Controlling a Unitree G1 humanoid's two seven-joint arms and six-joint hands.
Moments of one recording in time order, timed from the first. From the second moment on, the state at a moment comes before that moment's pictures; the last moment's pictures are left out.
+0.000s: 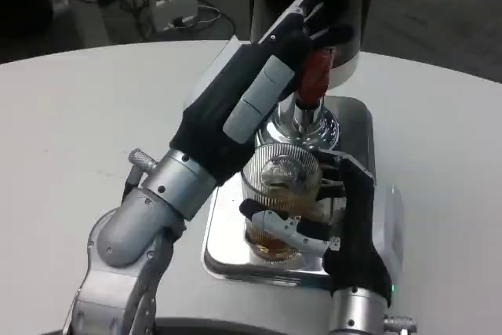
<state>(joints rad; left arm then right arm) -0.64 0.16 -0.04 0.08 -0.19 -0.16 -0.42 -0.38 0.11 0.32 0.30 -0.41 -0.05 -0.73</state>
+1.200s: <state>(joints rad) -0.44 0.33 0.04 -0.27 0.09 -0.36 -0.30 -0.22 0.06 0.37 0.11 -0.41 -0.03 -0.69</state>
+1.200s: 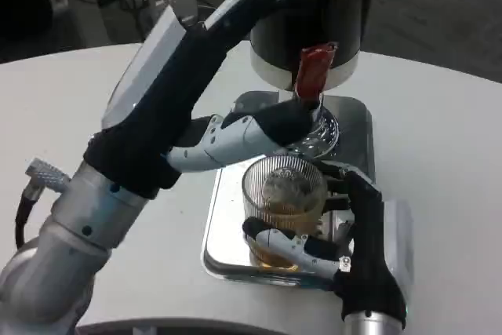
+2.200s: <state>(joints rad) -0.07 0.54 0.19 -0.14 0.21 -0.72 -0.28 0.03 0.03 0.40 -0.35 -0.46 0.04 -0.45</state>
